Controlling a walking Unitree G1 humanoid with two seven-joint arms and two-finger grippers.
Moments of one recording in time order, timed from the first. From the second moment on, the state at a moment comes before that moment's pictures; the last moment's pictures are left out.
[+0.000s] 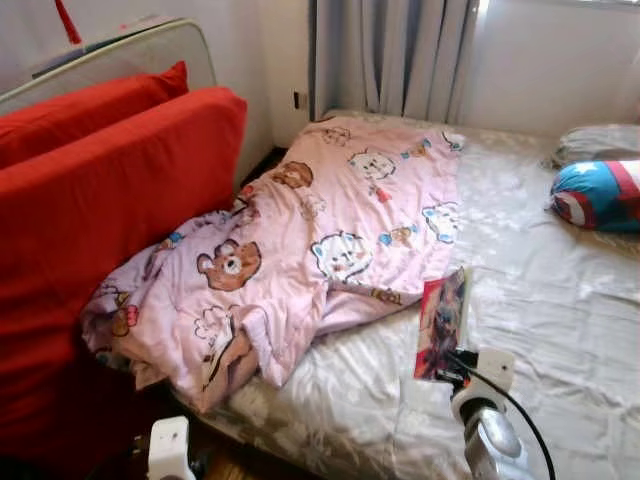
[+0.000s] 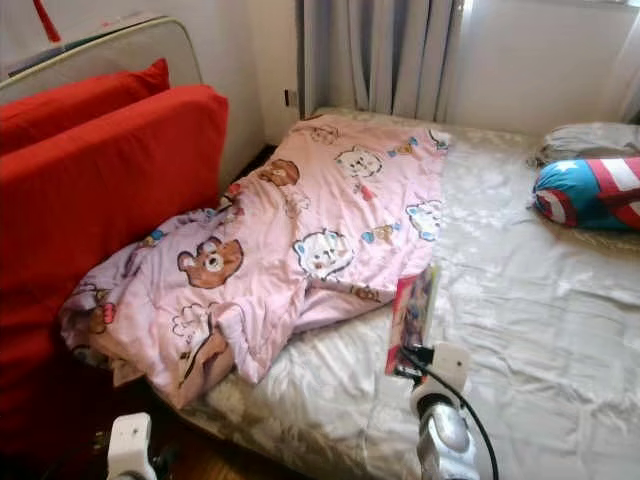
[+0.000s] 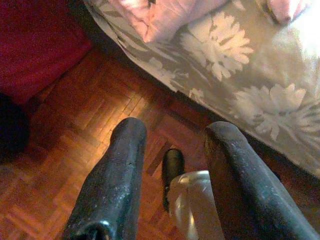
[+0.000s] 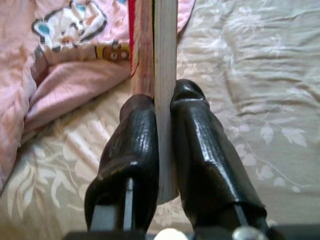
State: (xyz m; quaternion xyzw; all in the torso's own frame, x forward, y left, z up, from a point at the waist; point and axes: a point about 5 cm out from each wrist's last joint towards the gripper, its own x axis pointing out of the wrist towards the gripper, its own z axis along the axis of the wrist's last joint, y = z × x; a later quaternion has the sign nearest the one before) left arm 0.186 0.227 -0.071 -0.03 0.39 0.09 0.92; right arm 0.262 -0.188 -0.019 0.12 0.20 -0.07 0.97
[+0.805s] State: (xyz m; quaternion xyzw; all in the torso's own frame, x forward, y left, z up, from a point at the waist) left arm 0.186 0.223 -0.072 -0.01 0.39 0.06 0.92; right arm 0.260 -0.185 -0.021 0.12 0.19 -0.07 0.97
